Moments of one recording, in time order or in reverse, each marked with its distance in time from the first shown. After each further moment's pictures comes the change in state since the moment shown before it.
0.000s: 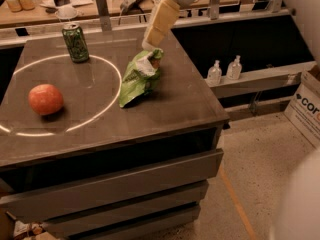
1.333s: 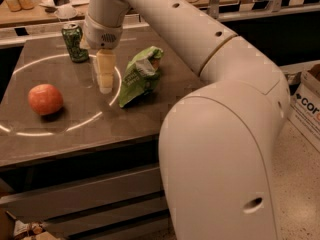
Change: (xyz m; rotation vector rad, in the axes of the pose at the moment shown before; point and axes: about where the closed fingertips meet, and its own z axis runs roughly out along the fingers) arm -0.053 0.069 0.186 -0.406 0.116 -0.422
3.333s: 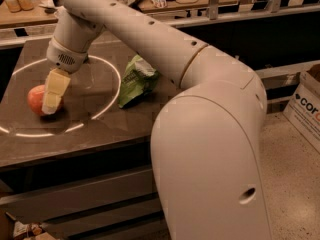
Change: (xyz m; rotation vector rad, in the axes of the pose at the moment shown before) arm -0.105 0.004 0.074 -0.087 -0.236 0.275
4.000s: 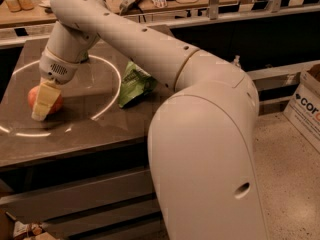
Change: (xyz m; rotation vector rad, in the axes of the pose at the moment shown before) arm -0.009 0.018 0.031 -0.082 -0.027 0.033
